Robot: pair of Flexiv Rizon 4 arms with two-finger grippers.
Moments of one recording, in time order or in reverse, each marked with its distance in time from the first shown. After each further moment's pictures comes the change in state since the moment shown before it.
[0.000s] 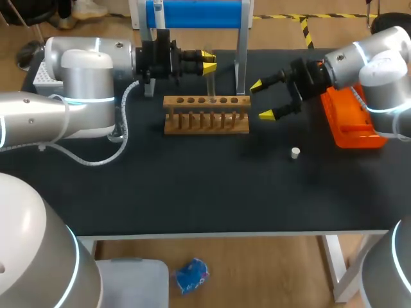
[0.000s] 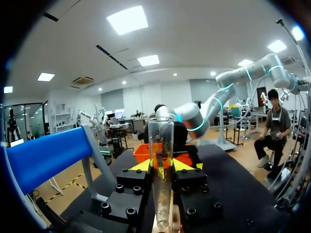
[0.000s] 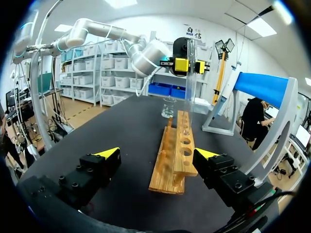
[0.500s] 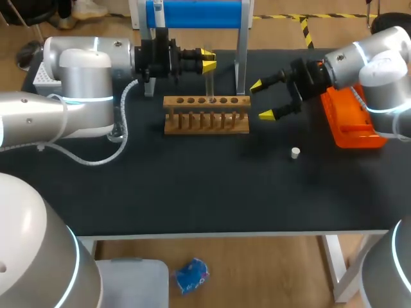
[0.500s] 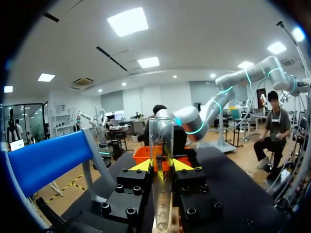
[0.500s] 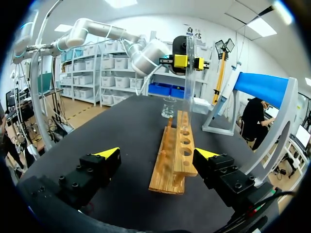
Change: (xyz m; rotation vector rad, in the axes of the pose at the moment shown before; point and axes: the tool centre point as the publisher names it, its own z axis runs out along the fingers) left arm 0.002 -0.009 -0.002 0.016 0.002 0.000; right arm 0.000 0.000 0.000 0.000 0.000 0.000
